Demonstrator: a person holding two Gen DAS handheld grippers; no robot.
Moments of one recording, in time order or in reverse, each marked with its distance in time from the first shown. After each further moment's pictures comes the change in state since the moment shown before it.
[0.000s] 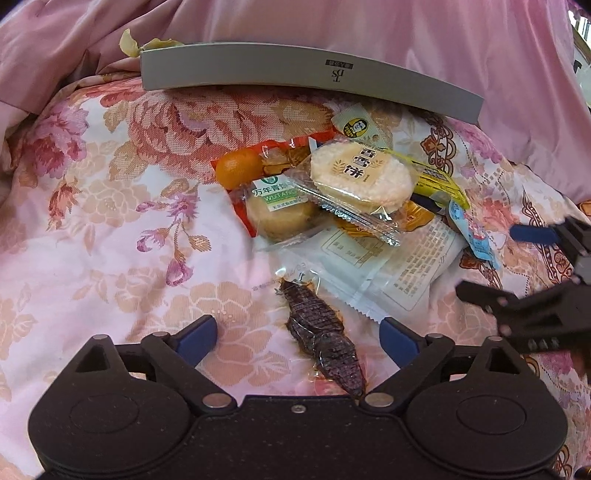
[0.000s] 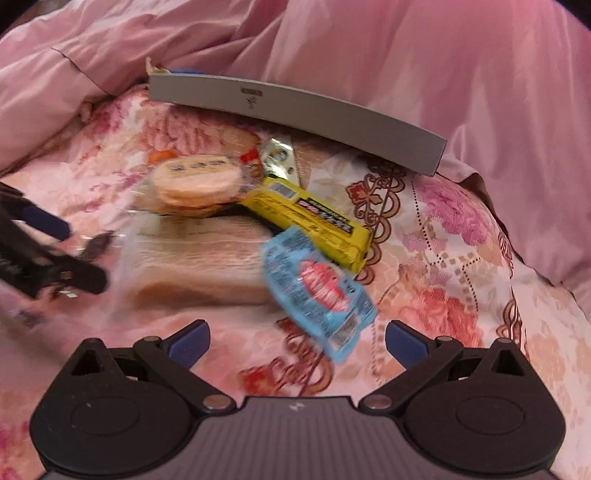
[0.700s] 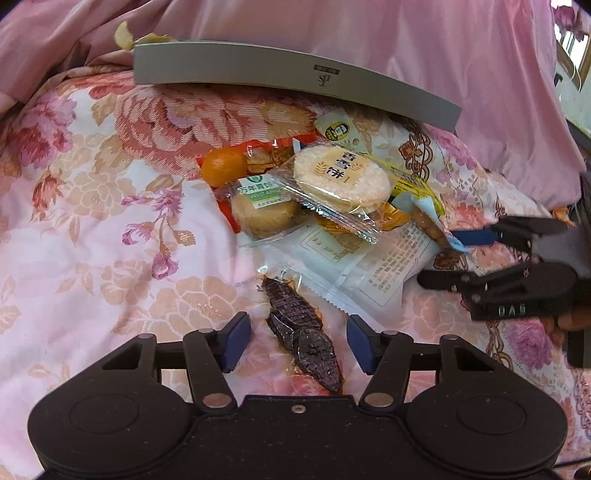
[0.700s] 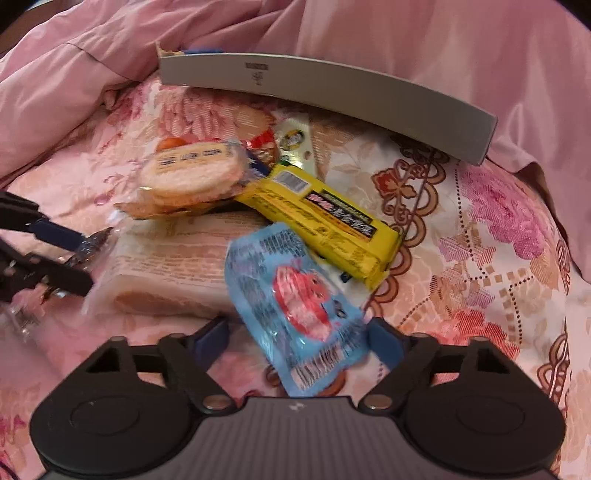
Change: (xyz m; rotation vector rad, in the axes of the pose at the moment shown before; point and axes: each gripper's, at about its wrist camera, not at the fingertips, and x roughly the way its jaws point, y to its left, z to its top) left arm -0.007 0.008 -0.007 -0.034 -0.018 -0.108; right arm 0.029 -0.027 0.019 -0.046 0.078 0.210
